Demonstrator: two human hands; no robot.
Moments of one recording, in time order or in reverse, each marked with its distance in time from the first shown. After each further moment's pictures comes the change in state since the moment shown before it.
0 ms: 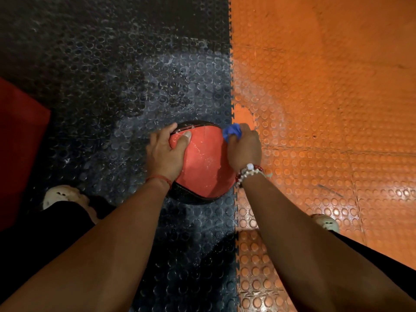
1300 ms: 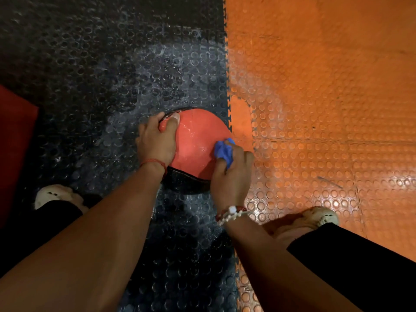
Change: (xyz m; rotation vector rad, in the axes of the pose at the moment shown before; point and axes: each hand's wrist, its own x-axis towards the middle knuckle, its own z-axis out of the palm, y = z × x) left_hand 0.021 0.011 0.006 -0.008 0.089 -0.140; right_hand -0.078 0.012 0.021 0.161 0.224 -0.035
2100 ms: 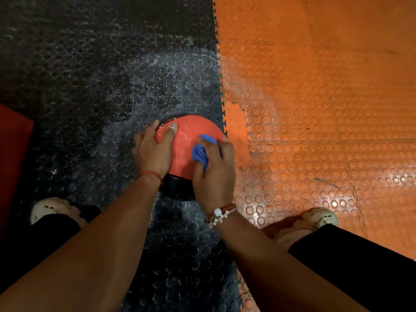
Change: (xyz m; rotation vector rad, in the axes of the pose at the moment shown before) left_hand -0.006 0.000 -0.001 0.007 -0.036 0.015; right_hand 0.003 -0.021 0.007 0.027 -0.091 -0.218
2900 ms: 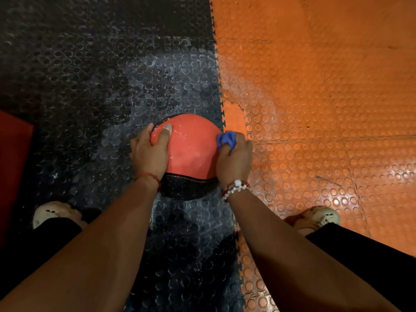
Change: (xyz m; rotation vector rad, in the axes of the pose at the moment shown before) left_hand 0.000 0.000 -0.002 -0.108 0.007 -0.043; right_hand 0.044 0.041 0.000 0.038 0.106 0.326
